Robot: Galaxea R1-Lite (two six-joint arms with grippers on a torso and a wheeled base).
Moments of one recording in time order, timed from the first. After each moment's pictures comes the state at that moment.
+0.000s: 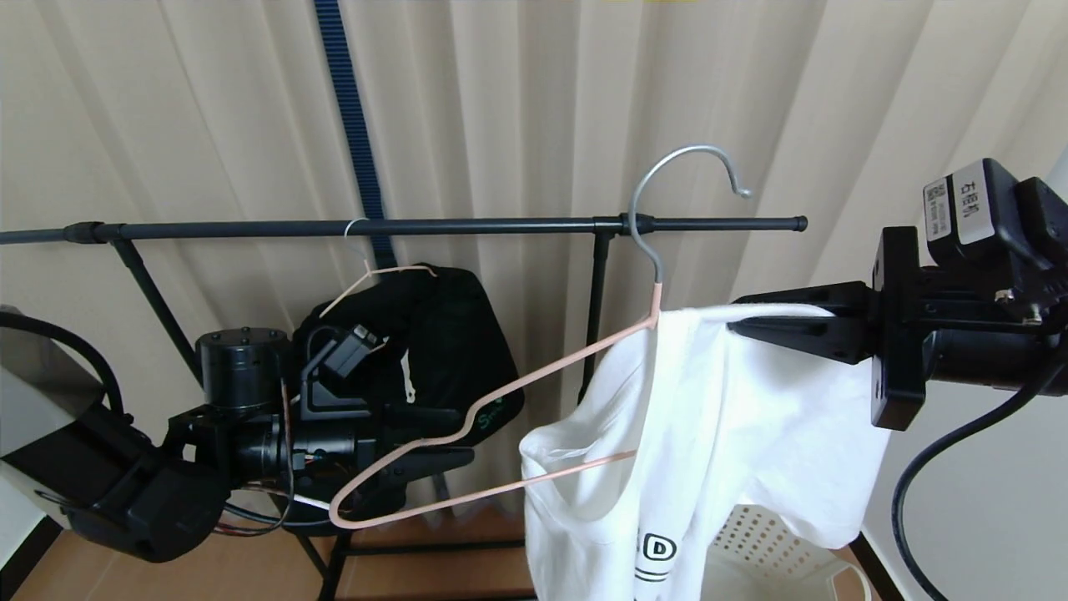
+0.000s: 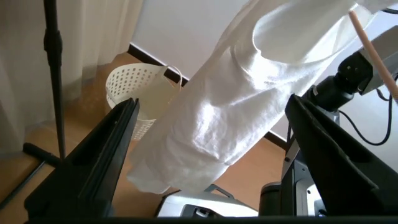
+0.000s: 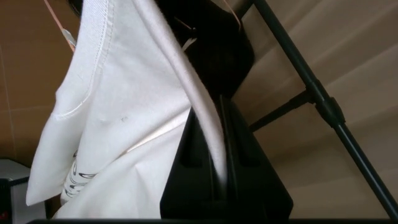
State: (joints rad) left arm -0.22 1.96 -0.59 -0.99 -1.09 -0.06; right arm 0.42 1.39 -0.96 -0.11 0.54 -0.66
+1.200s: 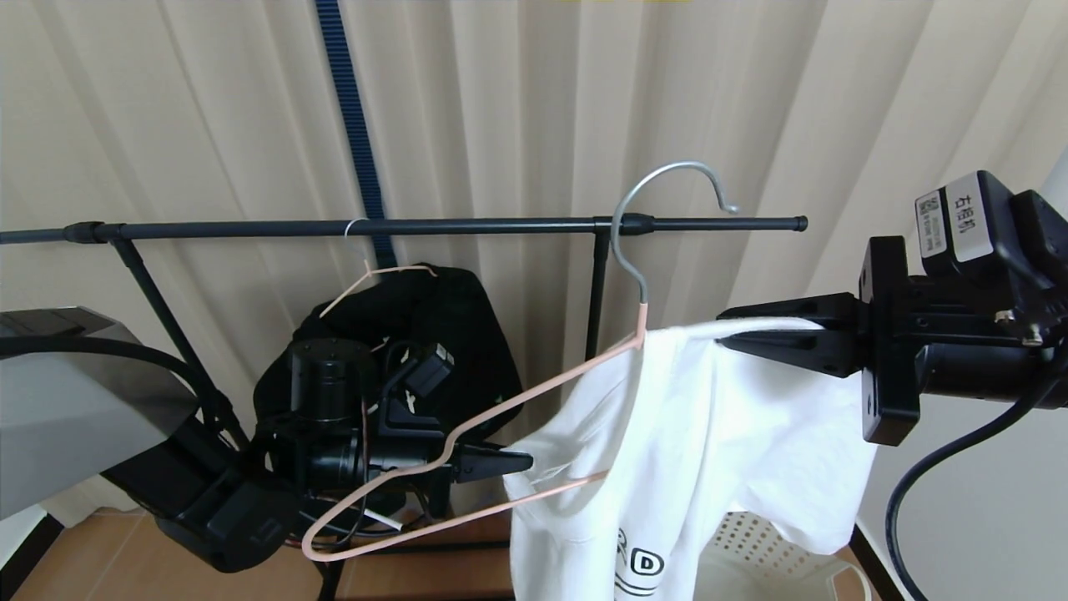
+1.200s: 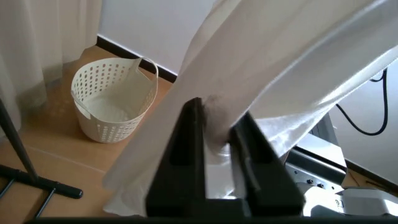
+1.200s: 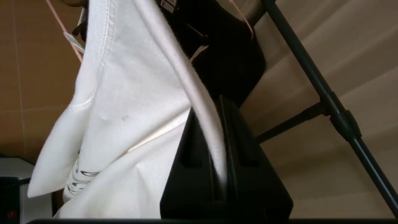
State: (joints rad) left arm -0.40 2.03 -0.65 -0.99 -1.00 -0.07; right arm 0.47 1.39 -0.94 -0.12 0.54 -0.66
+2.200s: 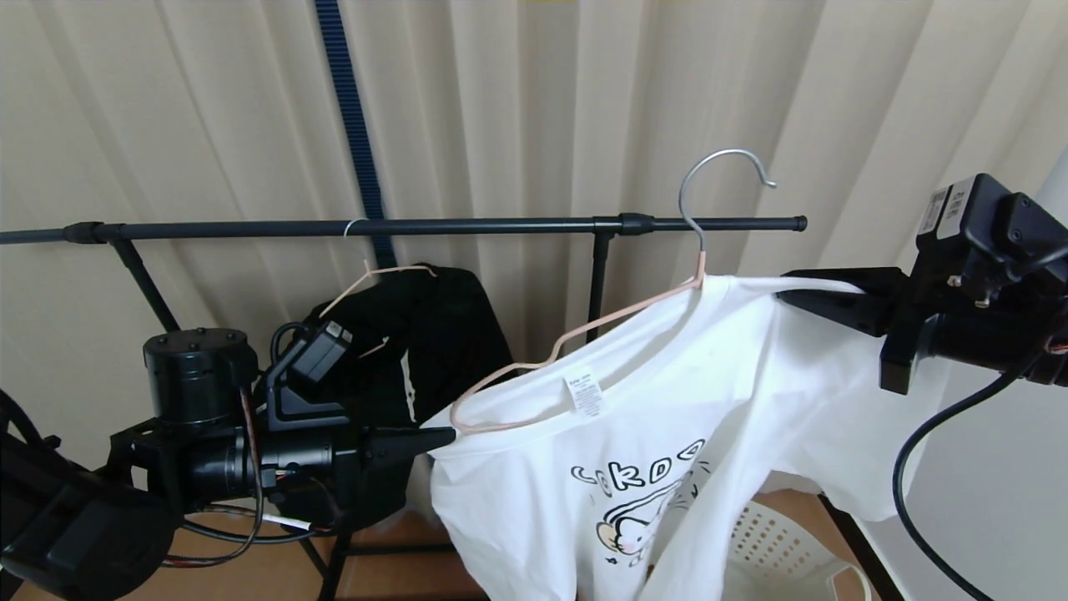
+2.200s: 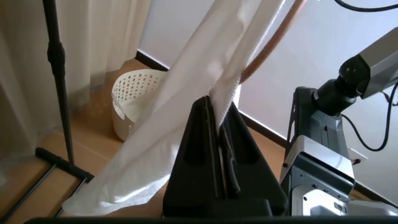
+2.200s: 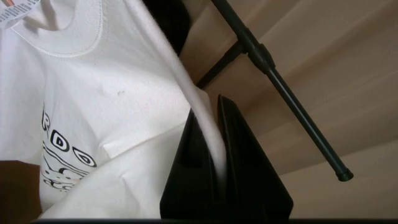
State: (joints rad) left arm -0.22 1.81 -0.49 -0.99 -1.00 -0.06; right arm 0.24 1.40 -0.84 -0.32 0.43 -0.67
